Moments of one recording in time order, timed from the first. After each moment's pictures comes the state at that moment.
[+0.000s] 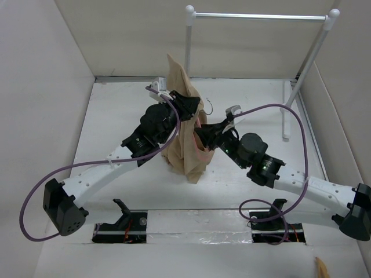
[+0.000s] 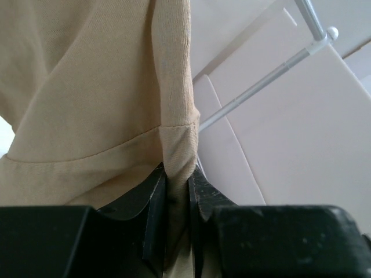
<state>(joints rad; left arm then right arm) -0.82 1.22 1.09 0.17 -0.34 -0.79 0.98 1.06 0.80 0.35 0.31 0.30</state>
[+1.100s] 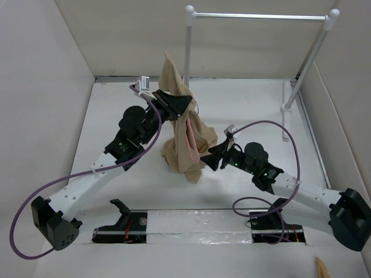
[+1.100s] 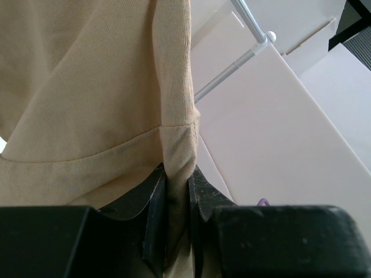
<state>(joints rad) -0.71 1.07 1.04 0.17 -0.10 -0.86 0.74 1.00 0.40 0.49 -0.25 0.32</state>
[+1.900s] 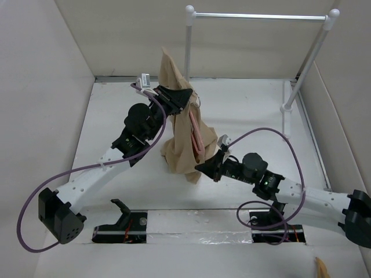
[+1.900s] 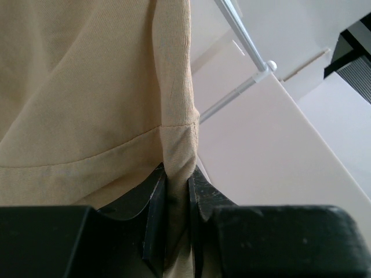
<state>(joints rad) -0.71 1.13 1.03 0.28 -0.16 -0.88 0.96 0.99 0.45 0.48 -0.19 0.29</state>
